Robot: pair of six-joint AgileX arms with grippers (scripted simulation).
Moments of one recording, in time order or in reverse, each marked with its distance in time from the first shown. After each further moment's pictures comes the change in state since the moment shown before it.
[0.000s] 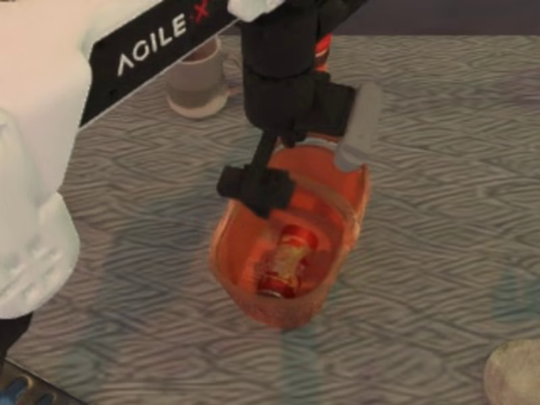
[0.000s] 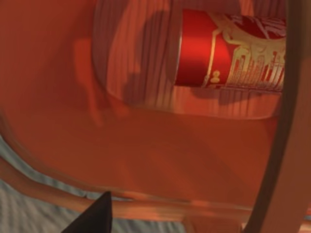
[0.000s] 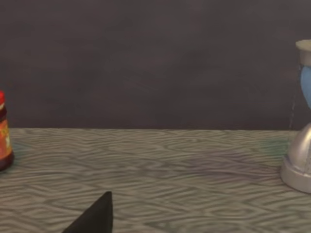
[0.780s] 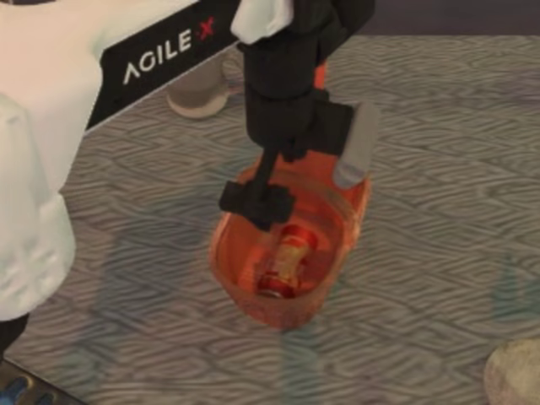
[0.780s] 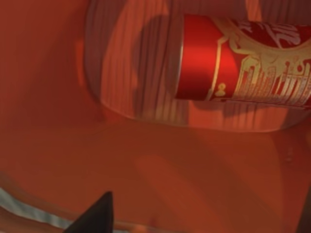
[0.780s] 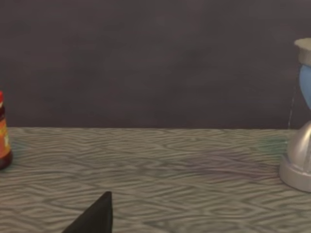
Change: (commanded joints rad) left arm 0.001 -0.018 -0.110 0.092 0.000 0.000; right arm 0.000 0.000 0.000 0.000 0.000 0.000
